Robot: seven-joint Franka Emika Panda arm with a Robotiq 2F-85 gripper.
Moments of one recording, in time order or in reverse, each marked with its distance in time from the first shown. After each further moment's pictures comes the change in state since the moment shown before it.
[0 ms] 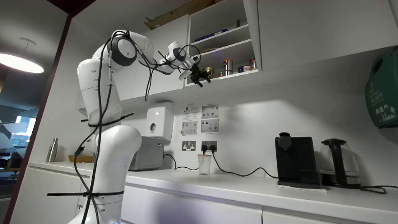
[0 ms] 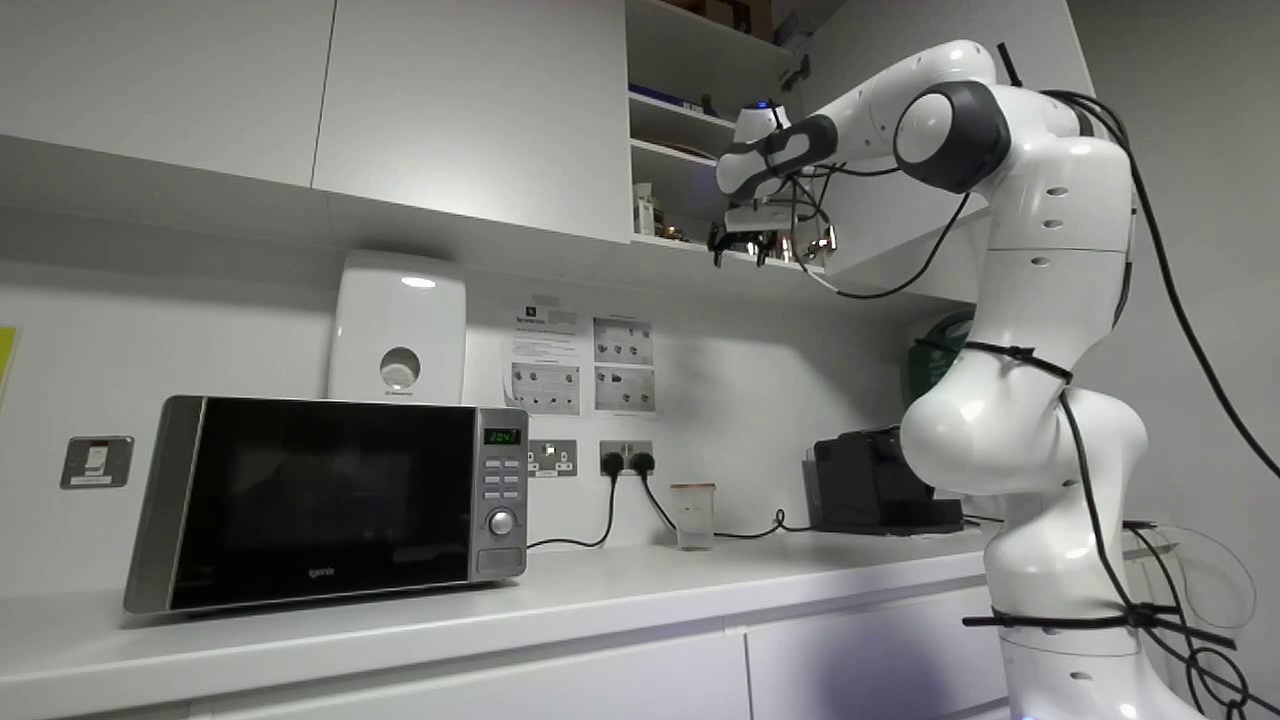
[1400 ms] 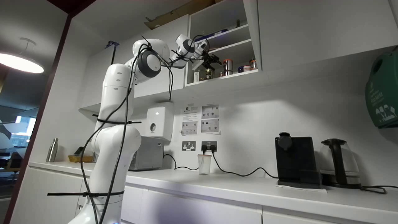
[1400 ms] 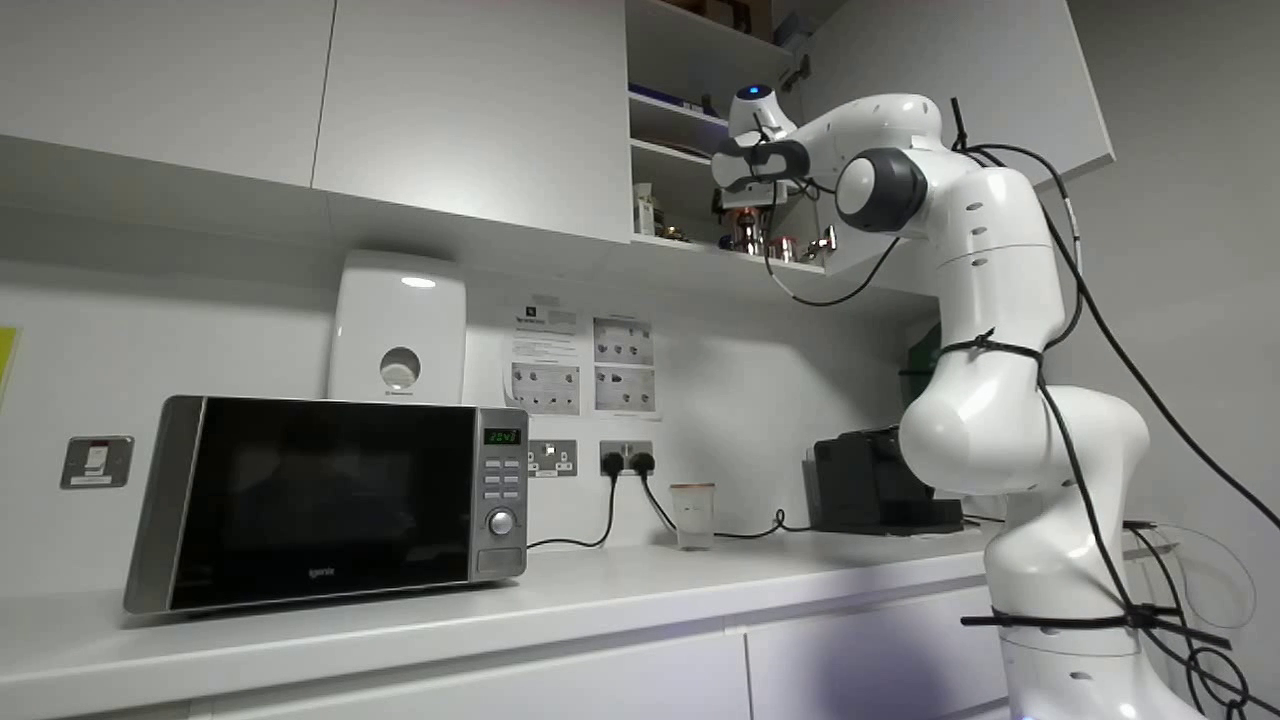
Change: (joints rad) arm -0.025 0.347 -0.013 0.578 -0.174 -0.003 0.060
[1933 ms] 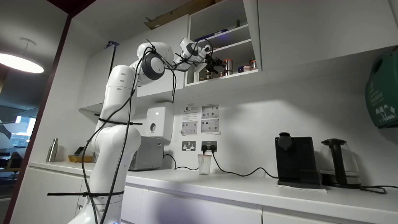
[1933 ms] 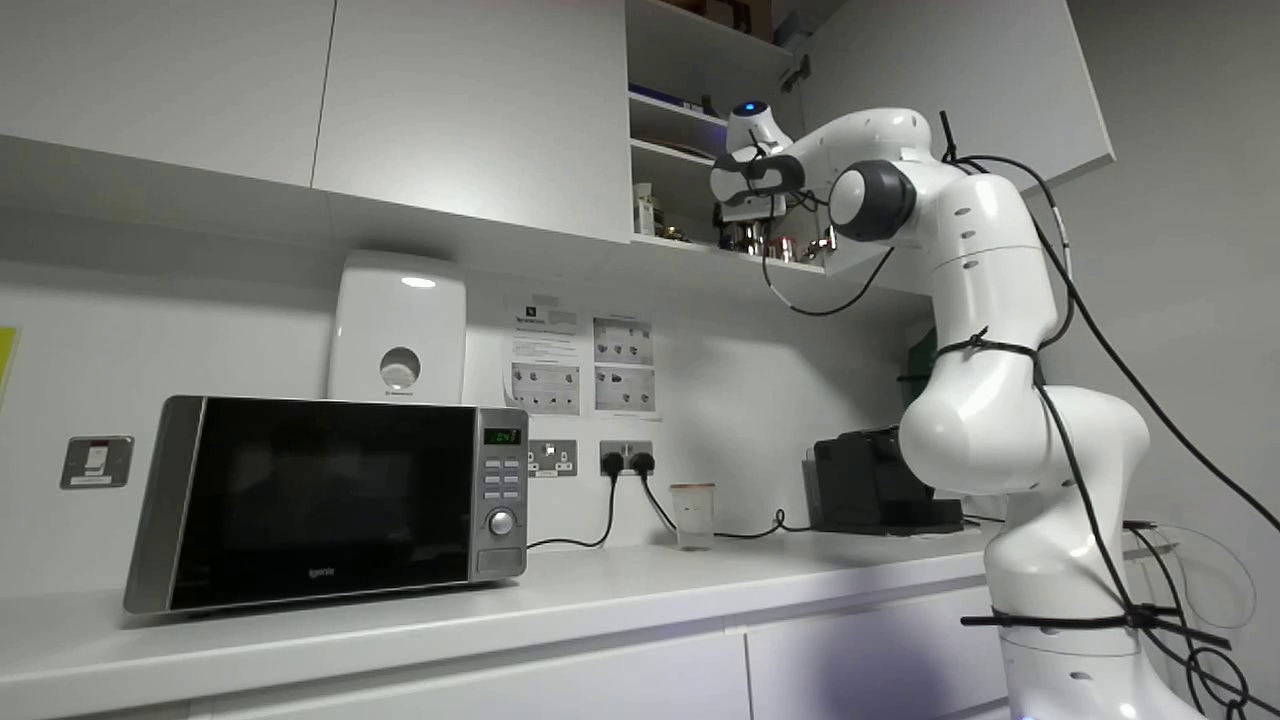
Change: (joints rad) arm -0.001 0.059 -0.010 0.029 -0.018 -0.001 0.000
